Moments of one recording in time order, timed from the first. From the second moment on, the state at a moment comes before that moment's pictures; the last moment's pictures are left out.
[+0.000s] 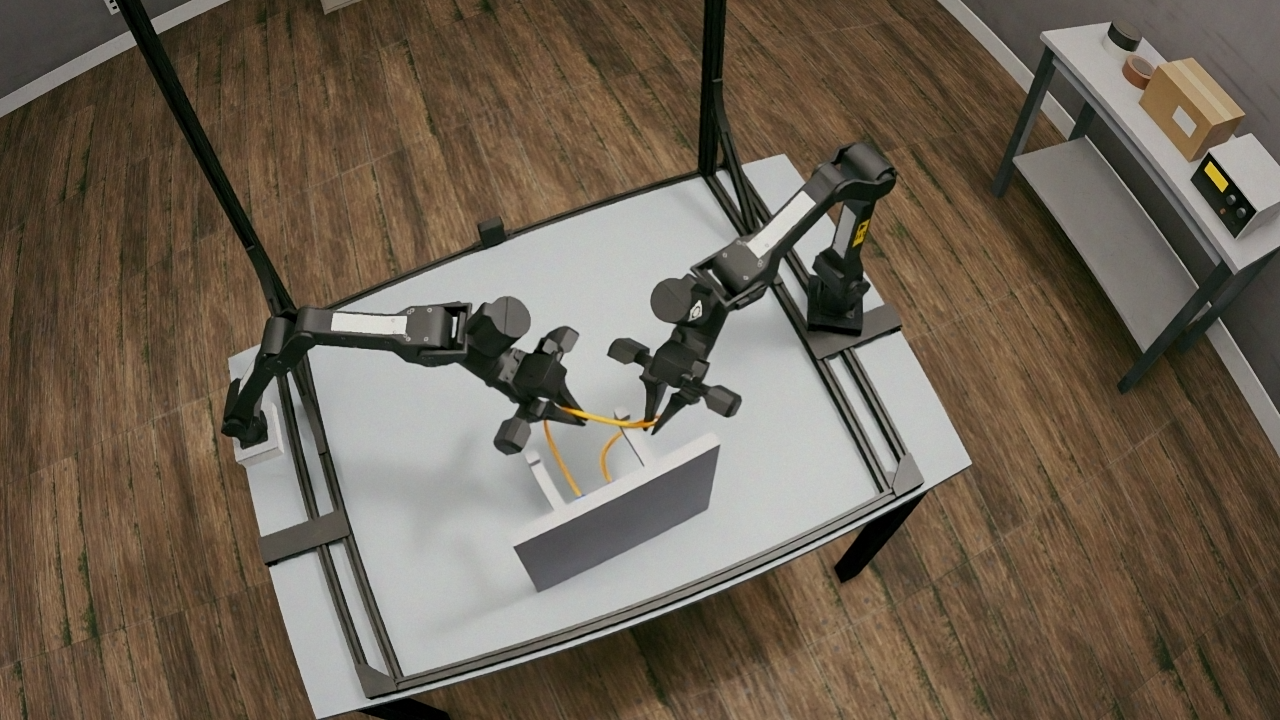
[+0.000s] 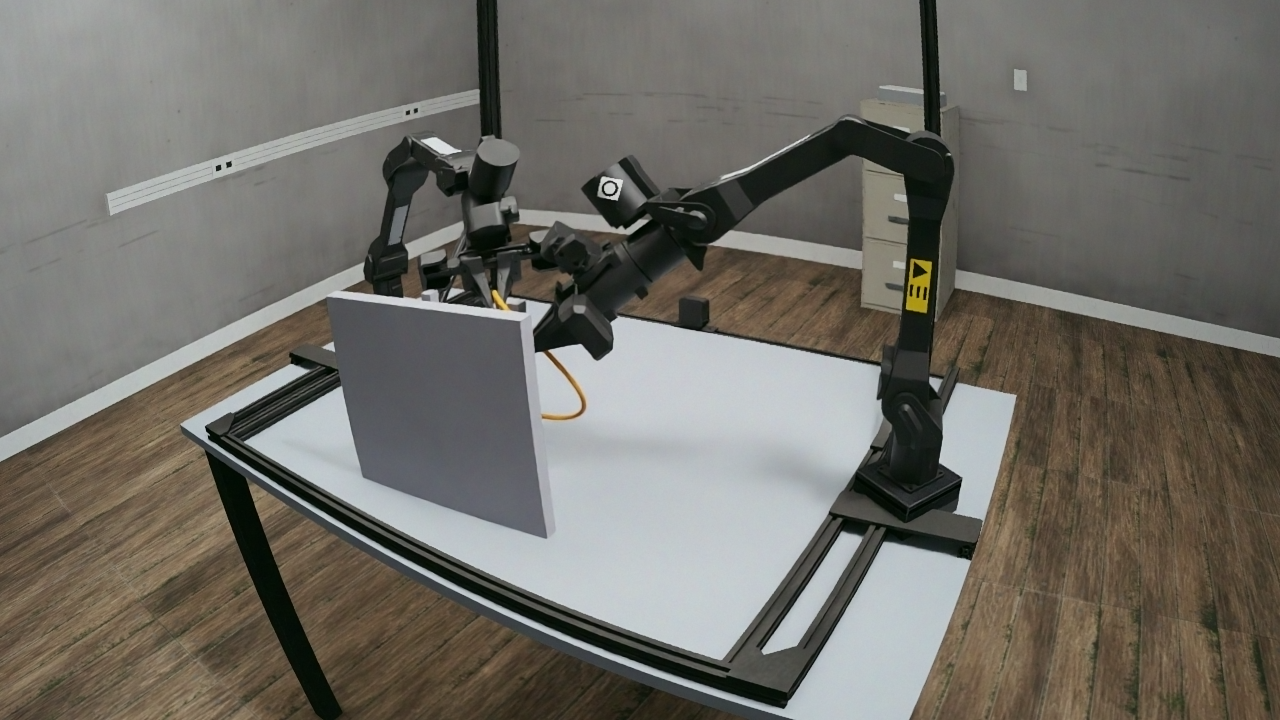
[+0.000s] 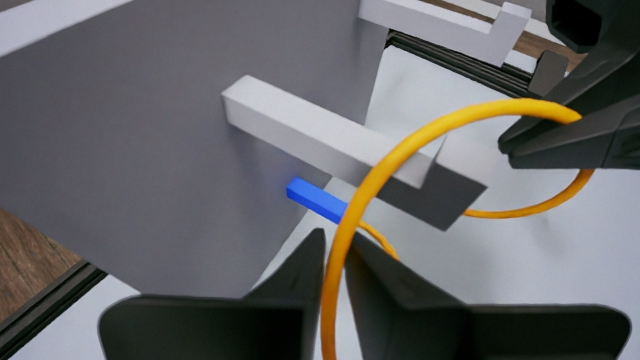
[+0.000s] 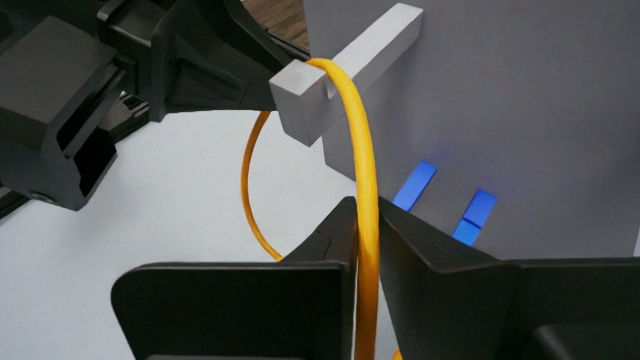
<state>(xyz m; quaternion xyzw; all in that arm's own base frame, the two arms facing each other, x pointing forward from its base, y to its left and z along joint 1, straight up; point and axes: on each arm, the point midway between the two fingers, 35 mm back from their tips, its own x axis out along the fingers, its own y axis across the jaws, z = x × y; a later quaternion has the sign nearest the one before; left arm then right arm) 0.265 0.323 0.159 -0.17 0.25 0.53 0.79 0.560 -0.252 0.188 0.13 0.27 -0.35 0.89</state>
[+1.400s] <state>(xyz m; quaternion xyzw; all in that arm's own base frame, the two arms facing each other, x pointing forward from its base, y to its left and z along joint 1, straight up) 0.266 0.323 0.160 -0.17 0.25 0.53 0.79 0.545 -0.278 0.199 0.14 0.26 -0.38 0.88</state>
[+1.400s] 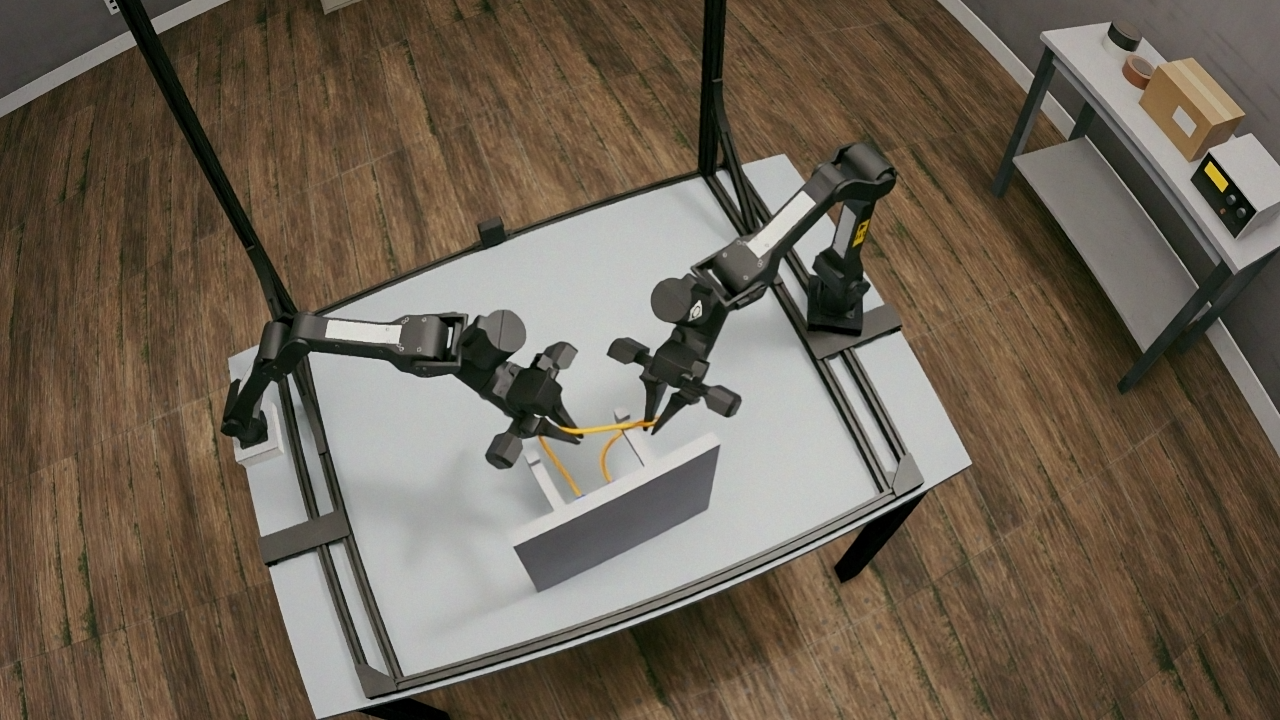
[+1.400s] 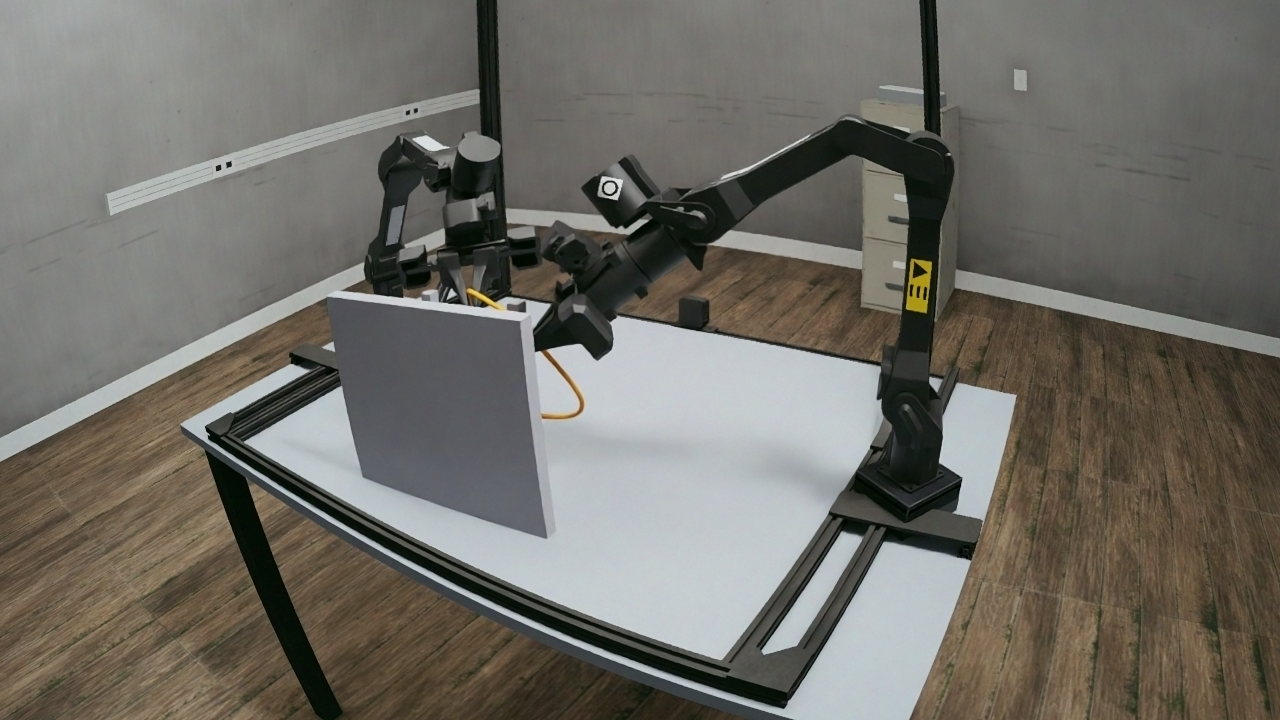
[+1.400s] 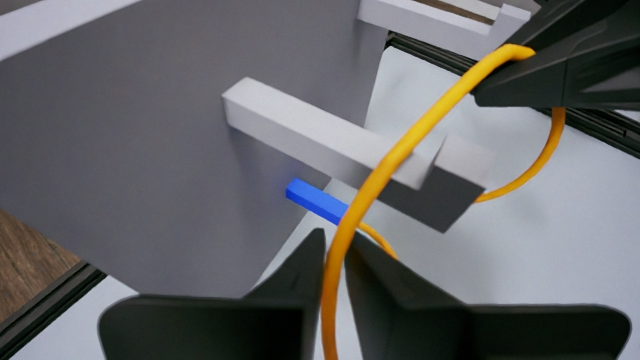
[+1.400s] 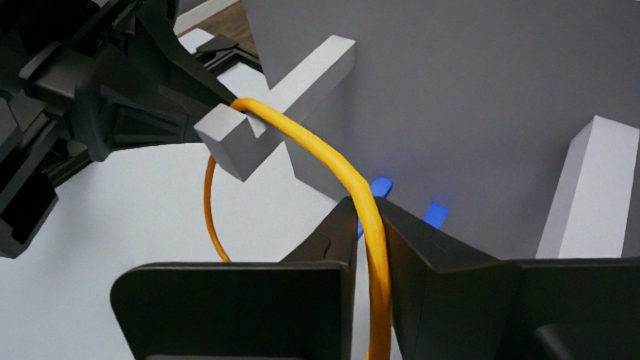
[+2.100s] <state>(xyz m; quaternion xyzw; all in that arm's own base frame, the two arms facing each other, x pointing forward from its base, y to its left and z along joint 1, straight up) 0.266 0.323 0.159 -0.17 0.25 0.53 0.79 0.540 -0.279 0.203 0.14 0.26 -0.39 0.87</state>
